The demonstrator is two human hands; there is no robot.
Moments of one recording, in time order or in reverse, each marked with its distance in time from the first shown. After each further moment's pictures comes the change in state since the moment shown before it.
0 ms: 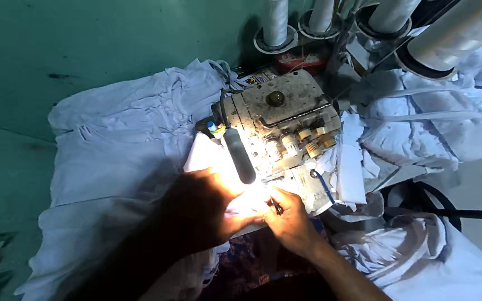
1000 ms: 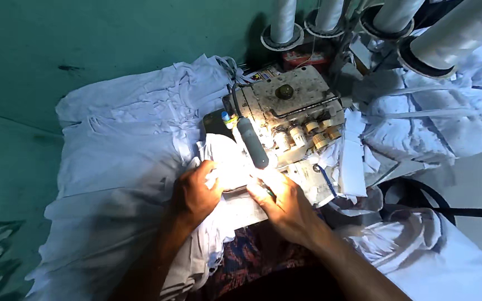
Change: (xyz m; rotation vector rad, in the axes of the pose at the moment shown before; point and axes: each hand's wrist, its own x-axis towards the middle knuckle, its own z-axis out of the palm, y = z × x) left_hand -0.045 -0.024 0.082 -0.187 0.398 -0.565; right_hand 0.018 -0.036 0.007 -0.334 -0.076 -0.048
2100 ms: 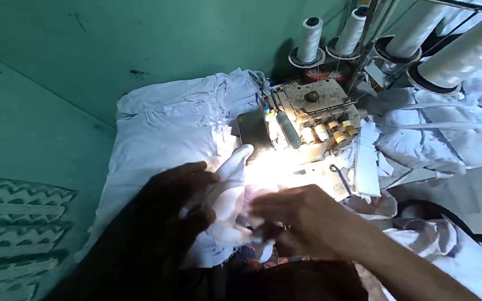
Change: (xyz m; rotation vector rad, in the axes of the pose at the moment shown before) left_hand -0.062 0.027 -0.197 0.080 -0.177 0.505; right_hand -0.010 -0.084 -0.035 -0.181 -0.441 -0.612
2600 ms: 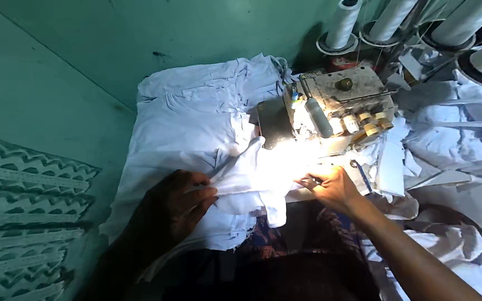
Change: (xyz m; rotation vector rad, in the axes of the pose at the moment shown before) left_hand -0.056 -0.039 0.037 -0.027 0.021 -0.202; right_hand -0.045 0.088 0.063 -0.035 0.244 0.447
